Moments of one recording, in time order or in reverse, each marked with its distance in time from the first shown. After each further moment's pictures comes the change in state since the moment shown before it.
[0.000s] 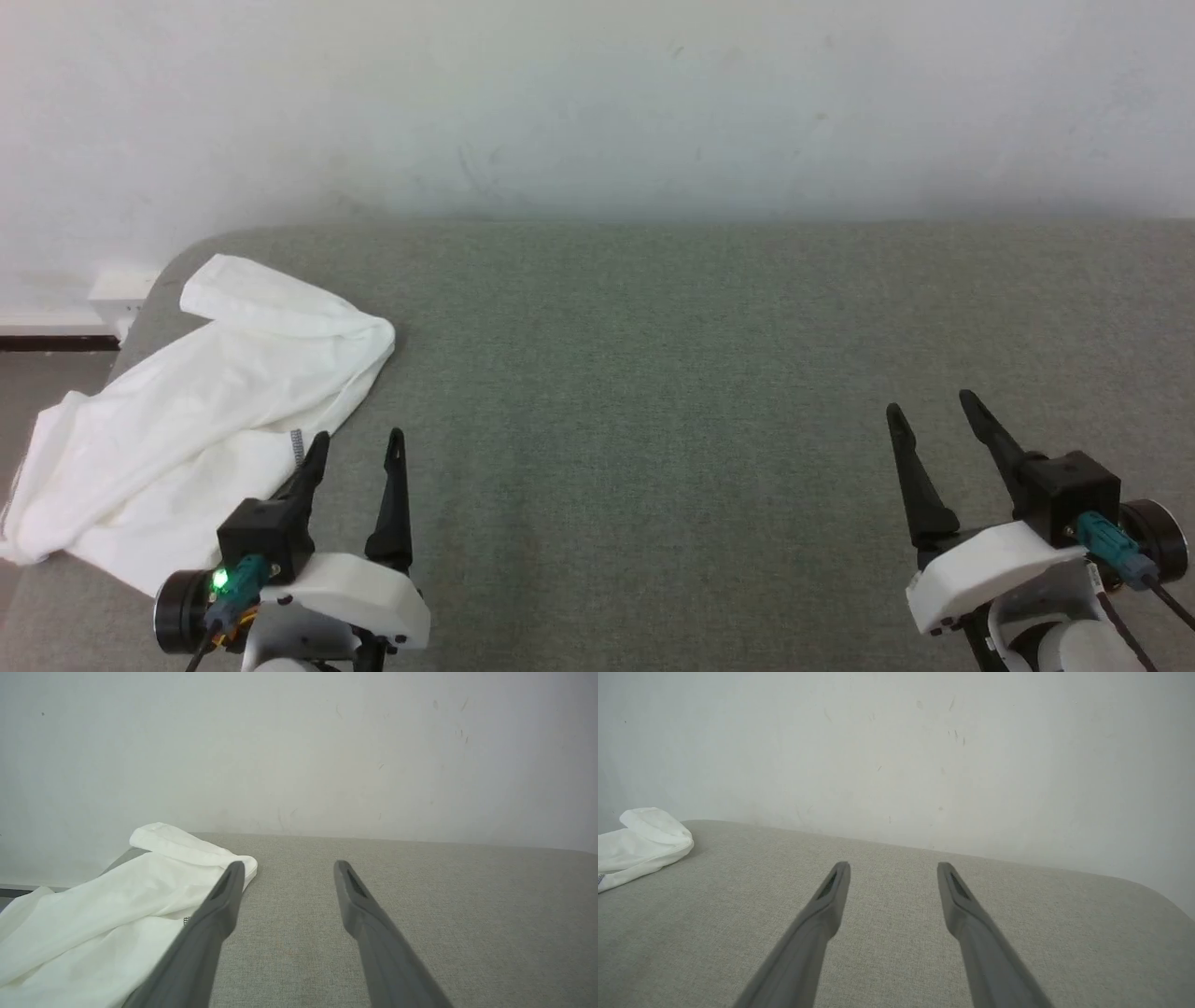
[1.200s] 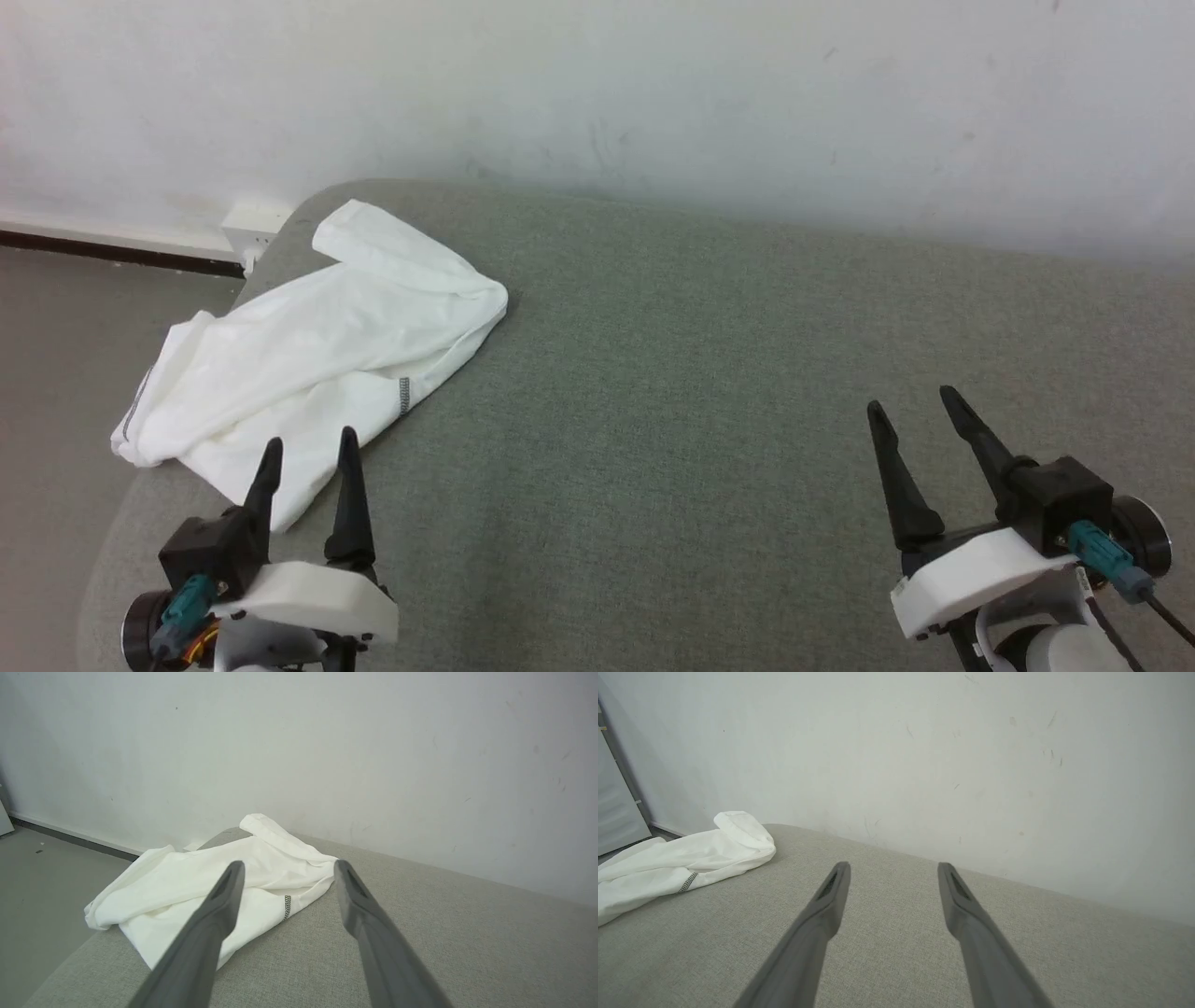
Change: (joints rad) left arm 0.005 0.000 0.055 0.021 -0.085 0.013 -0.071; right arm 0.012 0.000 0.040 -0.034 0.020 0.000 -0.021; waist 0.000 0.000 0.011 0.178
